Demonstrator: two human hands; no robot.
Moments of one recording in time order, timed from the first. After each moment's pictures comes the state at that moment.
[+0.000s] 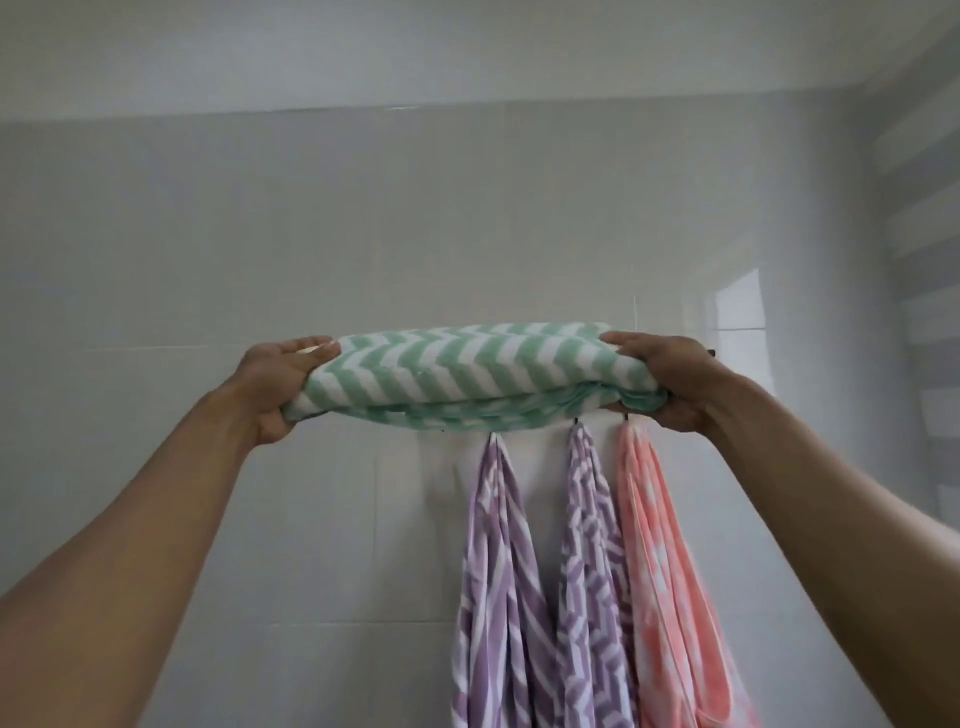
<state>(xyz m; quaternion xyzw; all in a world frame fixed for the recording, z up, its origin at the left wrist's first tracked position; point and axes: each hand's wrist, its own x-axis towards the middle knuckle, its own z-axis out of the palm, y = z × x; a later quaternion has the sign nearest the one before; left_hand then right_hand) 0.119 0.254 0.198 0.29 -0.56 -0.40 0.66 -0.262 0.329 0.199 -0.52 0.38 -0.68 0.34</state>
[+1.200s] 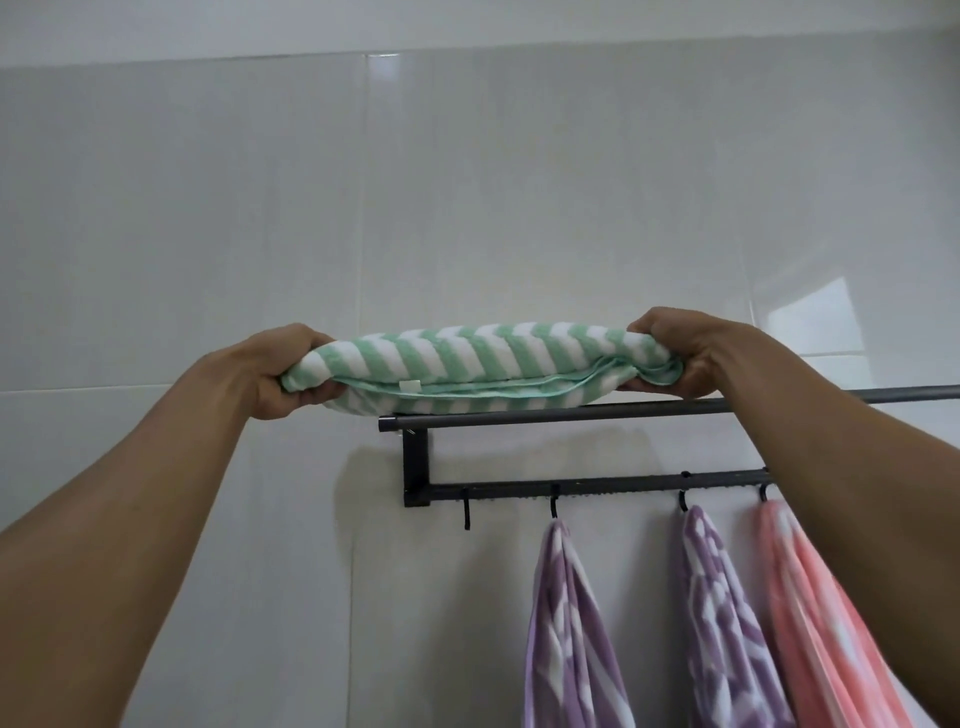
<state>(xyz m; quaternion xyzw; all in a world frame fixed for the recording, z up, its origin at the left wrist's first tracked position) 0.110 -0.054 0.327 0.38 -0.60 -0.44 0.56 -0.275 0.020 0.333 -0.50 0.49 -0.62 0.35</state>
